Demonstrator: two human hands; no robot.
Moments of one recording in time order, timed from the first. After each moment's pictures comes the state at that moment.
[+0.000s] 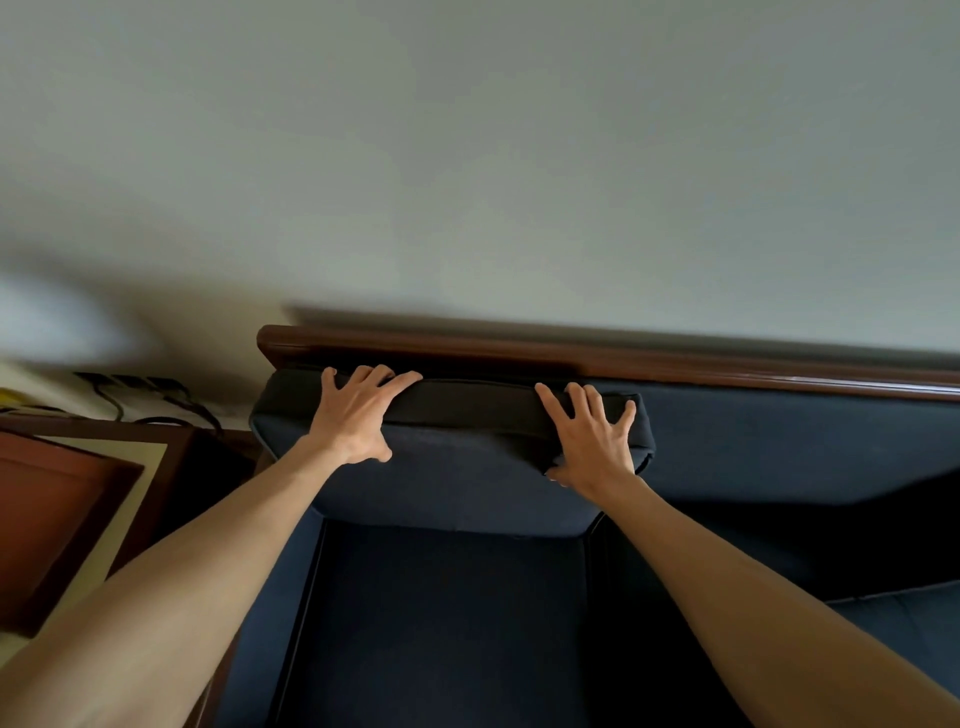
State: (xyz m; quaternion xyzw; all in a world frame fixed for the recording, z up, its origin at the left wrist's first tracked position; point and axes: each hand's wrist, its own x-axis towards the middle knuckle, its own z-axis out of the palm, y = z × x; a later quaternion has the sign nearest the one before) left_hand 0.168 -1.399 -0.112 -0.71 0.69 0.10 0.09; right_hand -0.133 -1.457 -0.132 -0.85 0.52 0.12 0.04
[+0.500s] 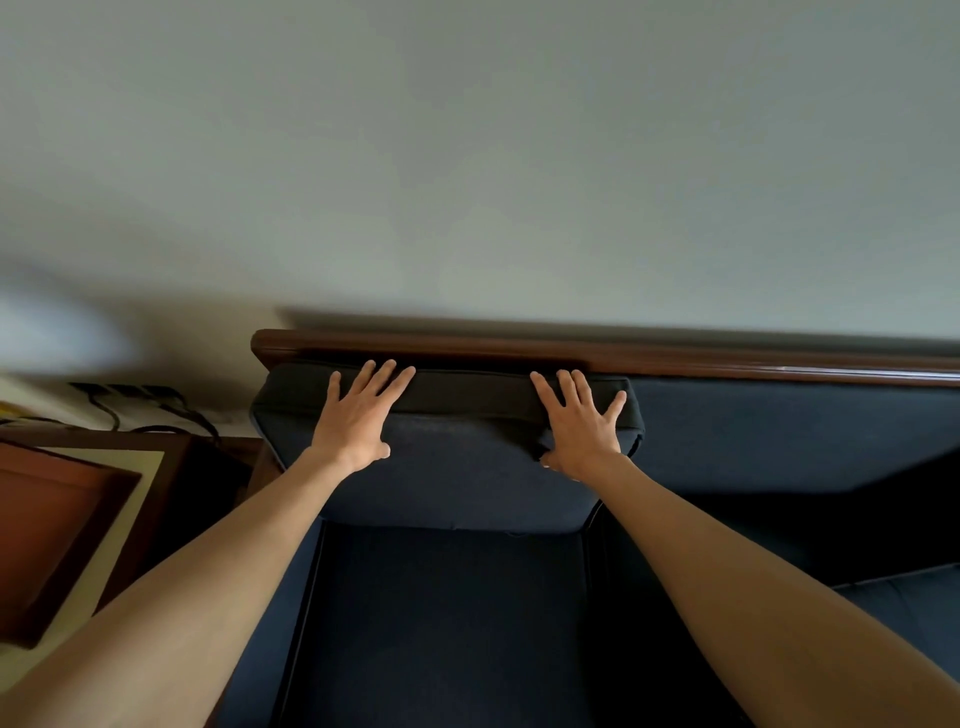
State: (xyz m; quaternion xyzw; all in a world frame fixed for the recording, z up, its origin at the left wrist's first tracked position) left_hand 0.161 -1.393 -0.123 -0.73 0.67 0.12 0.08; right_hand -0.124 -1.467 -0.130 -0.83 0.54 0.15 0.09
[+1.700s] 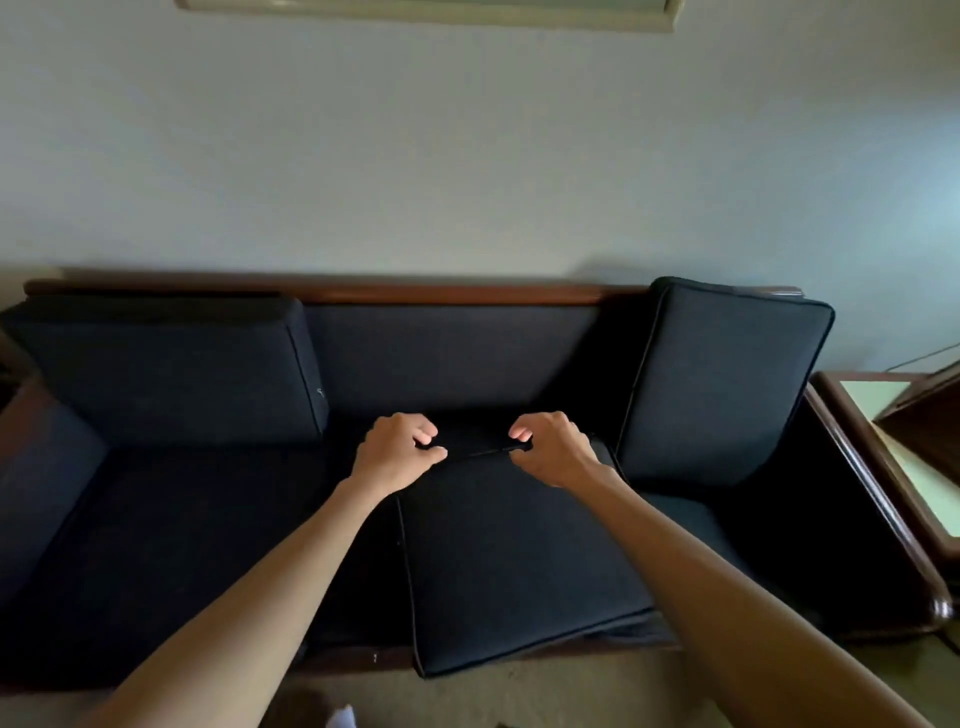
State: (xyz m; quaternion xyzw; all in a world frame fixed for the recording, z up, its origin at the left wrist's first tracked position) left_hand -0.482 -1.223 -0.012 -0.74 0.56 0.31 -0.19; right_hand -0.705 -1.272 0.007 -0.75 0.60 -0.03 0.28
